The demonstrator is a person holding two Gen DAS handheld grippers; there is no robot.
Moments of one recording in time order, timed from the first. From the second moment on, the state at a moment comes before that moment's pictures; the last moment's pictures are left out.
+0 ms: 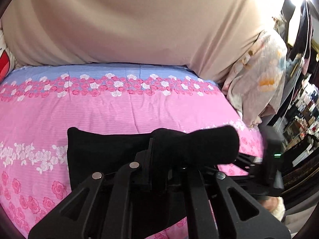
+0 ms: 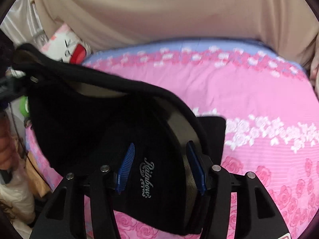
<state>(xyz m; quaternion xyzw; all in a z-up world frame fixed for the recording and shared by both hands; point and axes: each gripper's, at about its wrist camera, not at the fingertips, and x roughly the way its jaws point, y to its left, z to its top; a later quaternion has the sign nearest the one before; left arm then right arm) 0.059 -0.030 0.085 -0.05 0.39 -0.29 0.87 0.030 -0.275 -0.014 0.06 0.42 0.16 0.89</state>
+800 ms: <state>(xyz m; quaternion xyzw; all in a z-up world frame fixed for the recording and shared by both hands) 0.036 -0.119 0.028 0.00 0.47 -0.35 0.81 0.043 -0.351 -0.072 0.23 0.44 0.15 0.85</state>
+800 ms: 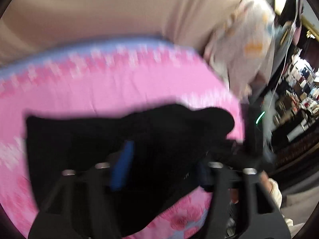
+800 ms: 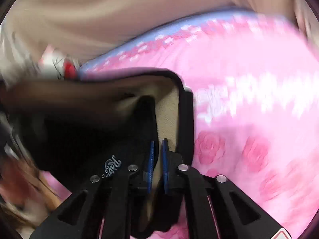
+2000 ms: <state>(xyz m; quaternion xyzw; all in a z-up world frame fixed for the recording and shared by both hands) 0.035 0.043 -0.030 -0.07 0.51 -0.16 0.84 -0.012 -0.312 -0.035 0.21 0.45 0.15 0.86</state>
